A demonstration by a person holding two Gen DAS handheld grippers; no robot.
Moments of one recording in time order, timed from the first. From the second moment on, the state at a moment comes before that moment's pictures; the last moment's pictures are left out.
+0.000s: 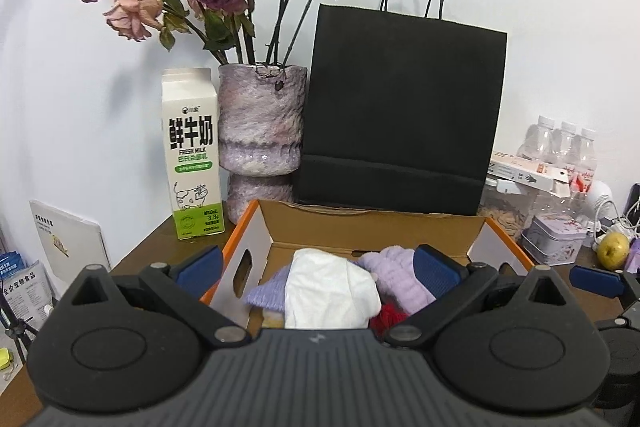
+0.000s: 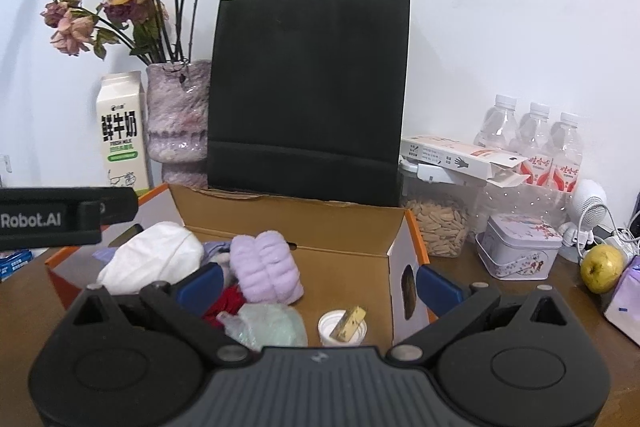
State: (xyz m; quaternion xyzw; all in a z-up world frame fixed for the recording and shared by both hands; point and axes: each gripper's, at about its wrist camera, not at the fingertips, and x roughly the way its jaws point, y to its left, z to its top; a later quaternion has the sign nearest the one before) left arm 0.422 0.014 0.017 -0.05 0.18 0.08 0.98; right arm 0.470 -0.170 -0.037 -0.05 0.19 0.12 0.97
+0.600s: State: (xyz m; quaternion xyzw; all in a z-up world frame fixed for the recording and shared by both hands) left arm 0.345 0.017 0.022 -0.04 0.17 0.07 0.98; right arm 0.400 -0.172 -0.034 -0.04 0.20 0.13 0.97
